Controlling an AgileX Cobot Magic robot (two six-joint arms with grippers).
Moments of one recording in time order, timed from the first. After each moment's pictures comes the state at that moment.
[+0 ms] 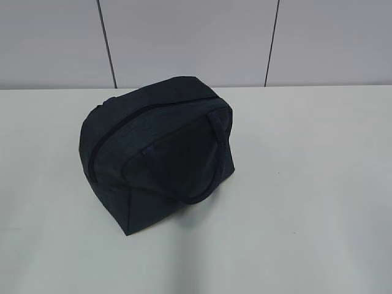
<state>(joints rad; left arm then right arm) -0.26 0.07 -0.53 -0.07 1.11 0.02 0.35 -0.01 -0.50 0.02 1.16 -0.11</state>
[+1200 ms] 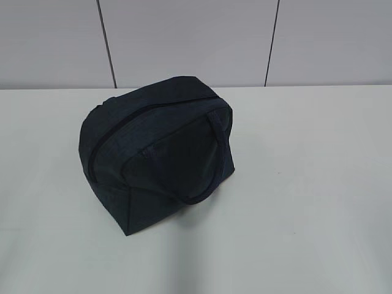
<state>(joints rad) 0.03 -0.01 -0.53 -0.07 1.11 0.02 0.03 -0.02 -0.50 0.02 1.16 -0.11</state>
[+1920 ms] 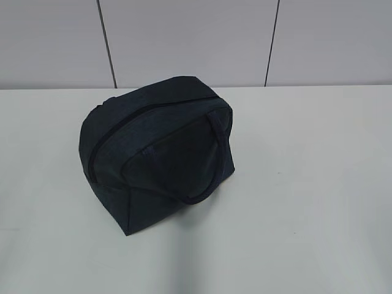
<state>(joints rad) -0.01 -0.01 -0.53 -0.02 1.11 0.02 0.03 -0.02 -0.50 0.02 1.16 -0.11</state>
